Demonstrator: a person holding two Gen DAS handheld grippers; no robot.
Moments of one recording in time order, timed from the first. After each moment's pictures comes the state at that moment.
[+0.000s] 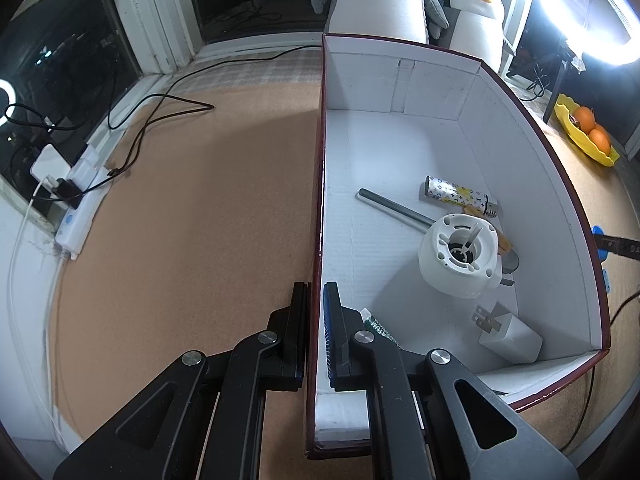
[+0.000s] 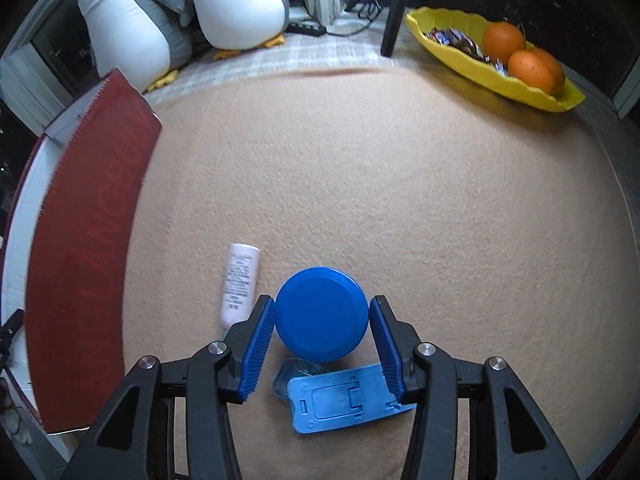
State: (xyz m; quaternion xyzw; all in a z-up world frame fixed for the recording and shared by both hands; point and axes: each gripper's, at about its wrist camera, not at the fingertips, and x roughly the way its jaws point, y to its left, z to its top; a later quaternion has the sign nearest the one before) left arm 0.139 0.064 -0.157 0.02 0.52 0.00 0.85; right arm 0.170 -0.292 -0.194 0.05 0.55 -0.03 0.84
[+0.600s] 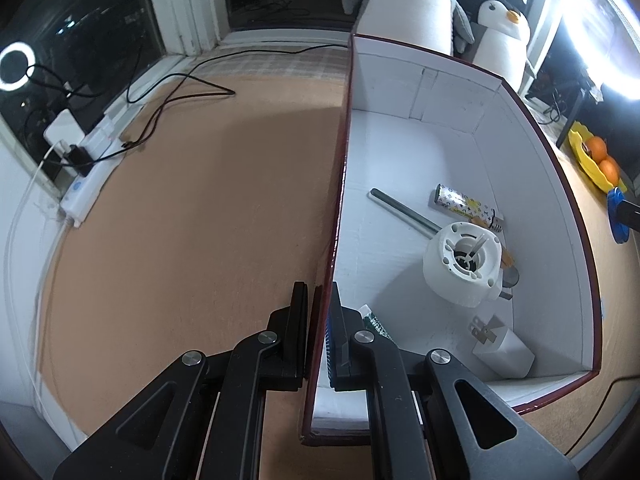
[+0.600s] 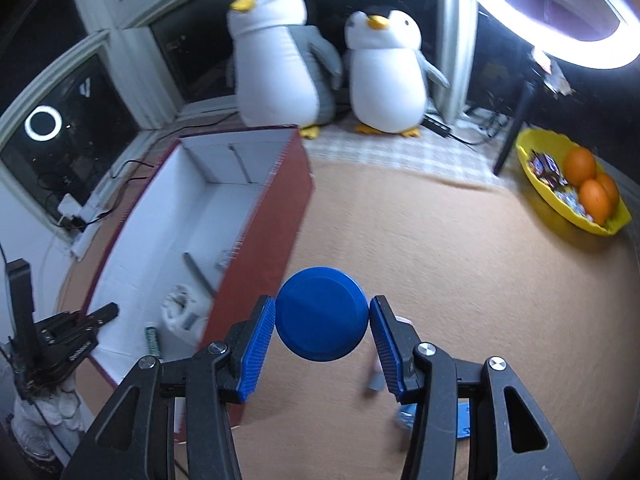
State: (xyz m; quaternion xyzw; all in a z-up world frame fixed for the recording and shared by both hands) left arm 0.133 0.071 -0.158 -0.03 0.52 0.04 0.85; right arm 0.164 -0.196 -0.115 -0.01 0.46 0.11 0.88
